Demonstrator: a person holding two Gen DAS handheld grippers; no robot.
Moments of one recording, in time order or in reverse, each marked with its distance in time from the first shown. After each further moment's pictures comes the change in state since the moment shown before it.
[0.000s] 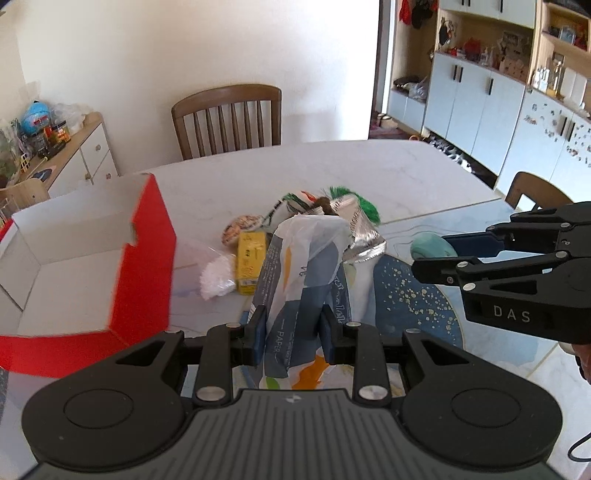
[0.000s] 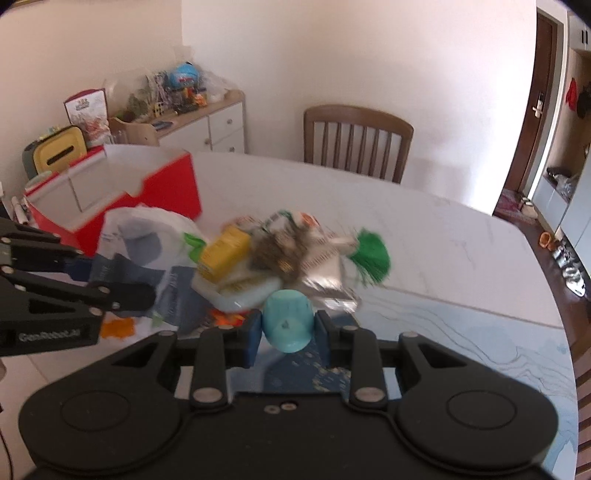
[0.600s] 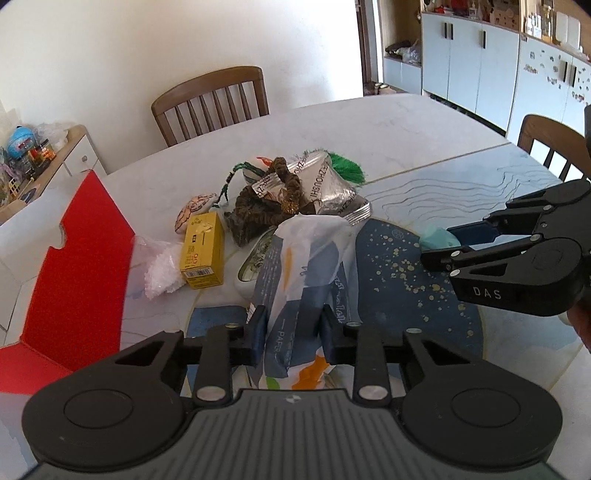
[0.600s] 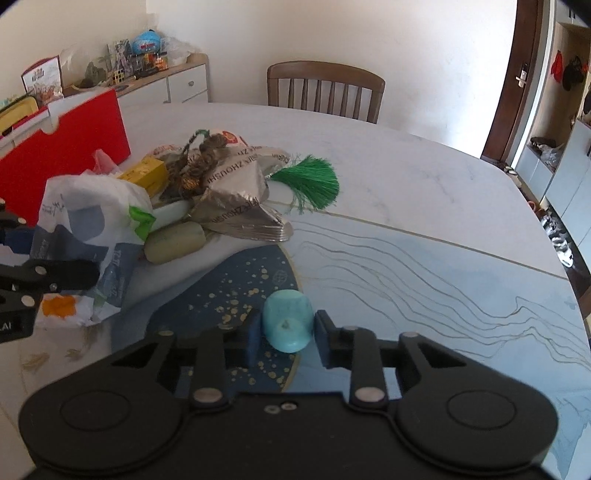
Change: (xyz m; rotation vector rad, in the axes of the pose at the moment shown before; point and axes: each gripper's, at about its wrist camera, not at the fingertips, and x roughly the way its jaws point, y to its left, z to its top) left arm 0.068 -0.063 -0.014 0.120 0.058 0.082; right arm 0.064 -0.069 -0.058 0.039 0.089 -0.056
